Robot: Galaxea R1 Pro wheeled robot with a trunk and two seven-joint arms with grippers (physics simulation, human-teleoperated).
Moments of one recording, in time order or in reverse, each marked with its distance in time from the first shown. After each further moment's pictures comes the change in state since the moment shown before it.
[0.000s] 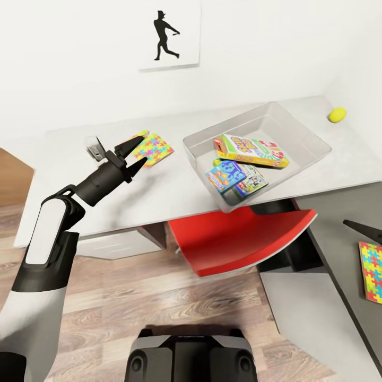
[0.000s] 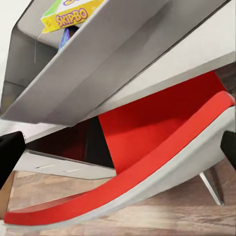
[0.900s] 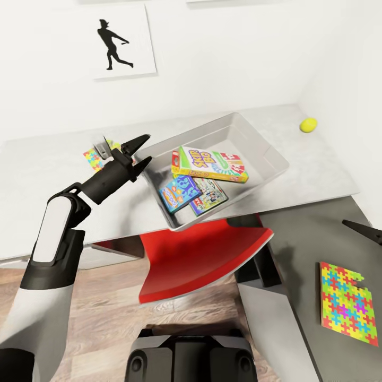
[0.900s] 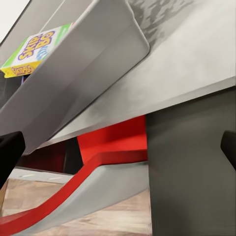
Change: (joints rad) left arm -0.014 -0.042 -0.005 0.001 -0.006 -0.003 0.051; right arm -0.001 0.000 0.007 0.002 -0.002 -0.001 0.003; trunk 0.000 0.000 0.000
